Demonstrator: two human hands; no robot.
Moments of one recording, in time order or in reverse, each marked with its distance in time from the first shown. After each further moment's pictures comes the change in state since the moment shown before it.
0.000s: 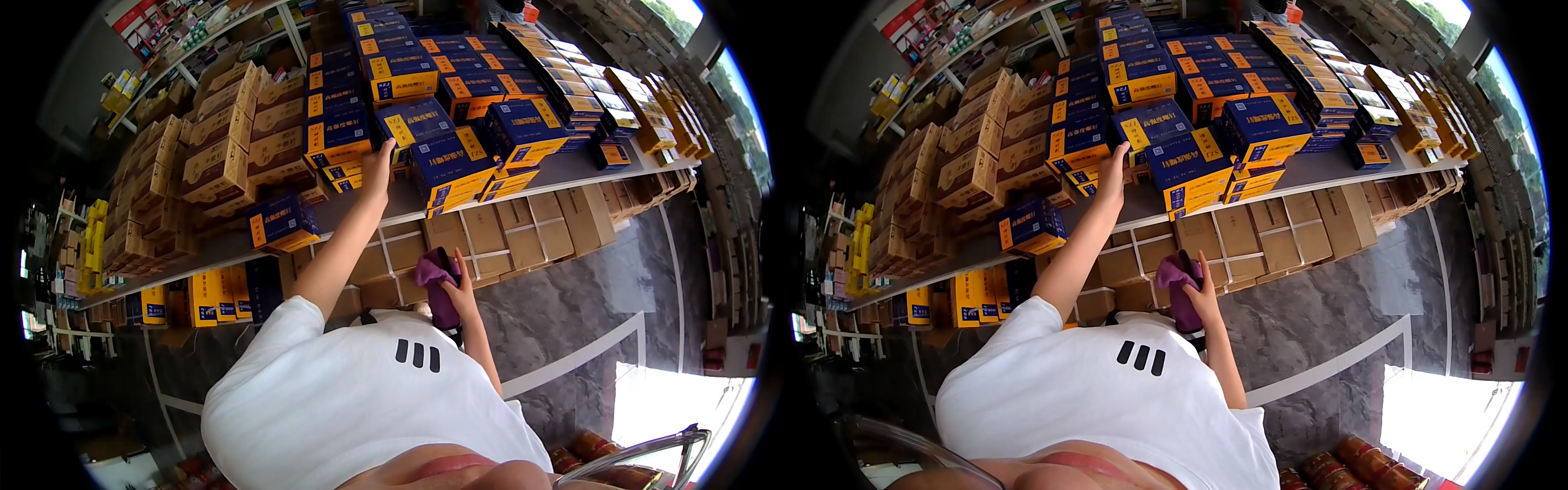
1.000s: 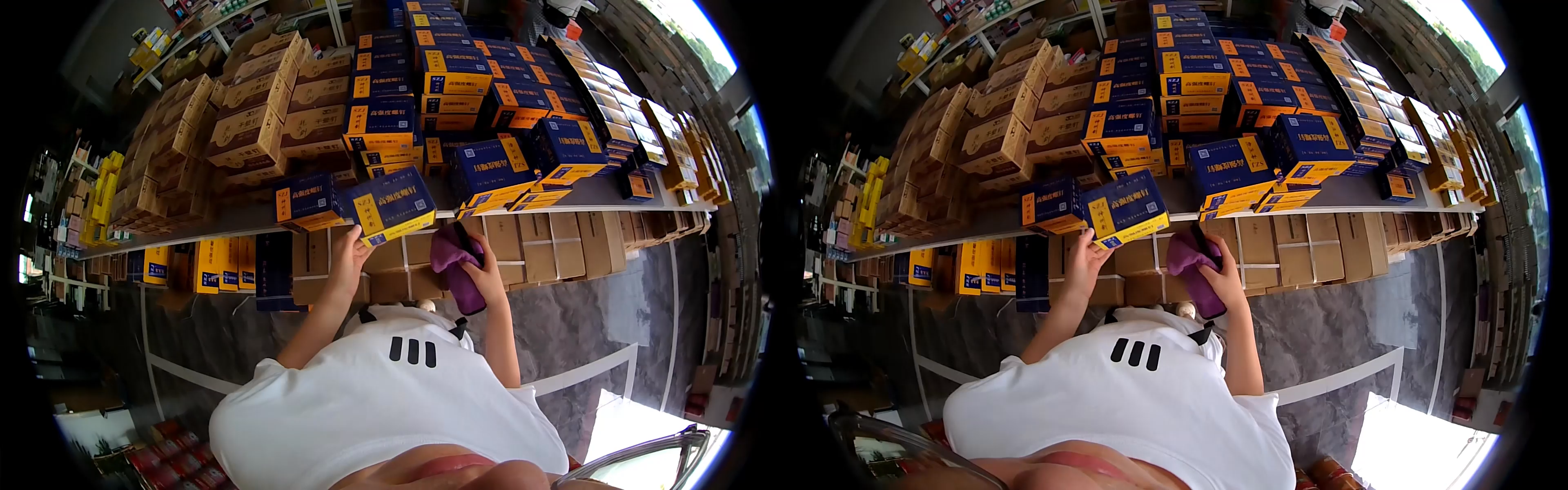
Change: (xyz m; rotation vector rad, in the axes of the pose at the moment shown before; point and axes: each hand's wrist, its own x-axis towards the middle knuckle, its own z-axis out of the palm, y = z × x) left_hand -0.167 -0.011 -0.131 -0.282 -0.022 -0.072; right_hand 0.041 -0.077 0.019 -0.258 -0.237 -0.202
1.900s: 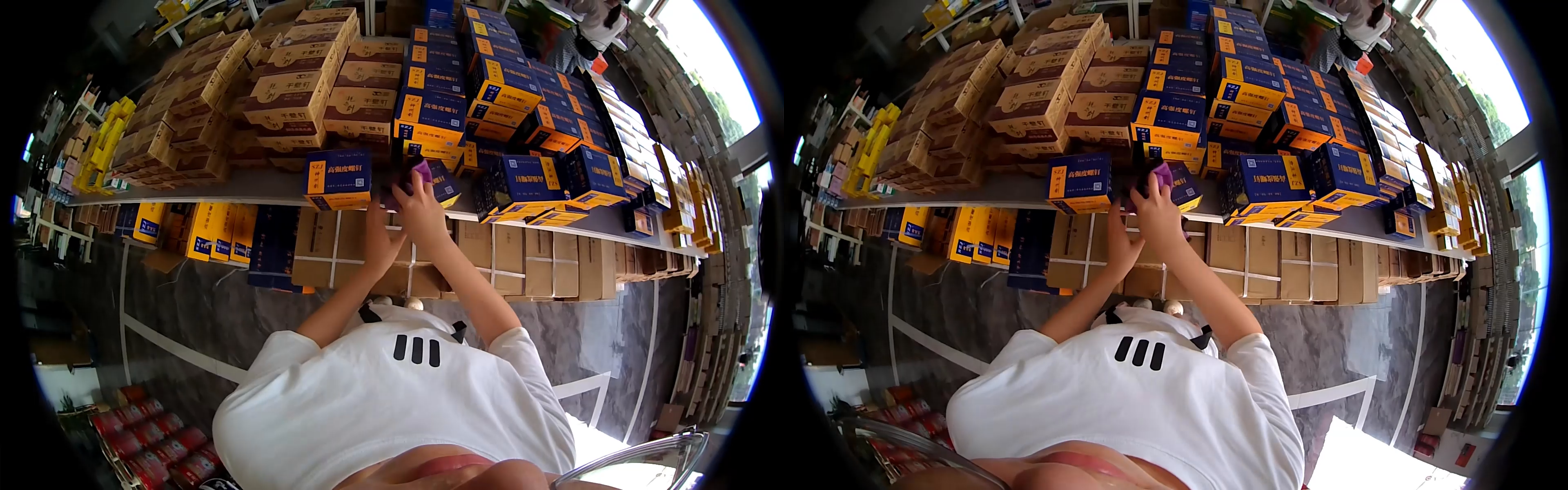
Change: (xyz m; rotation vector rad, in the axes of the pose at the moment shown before) left_hand 0.051 -0.078 -0.044 0.960 0.255 0.795; right_hand 0.109 -0.035 0.167 -1.183 -0.072 -0.598
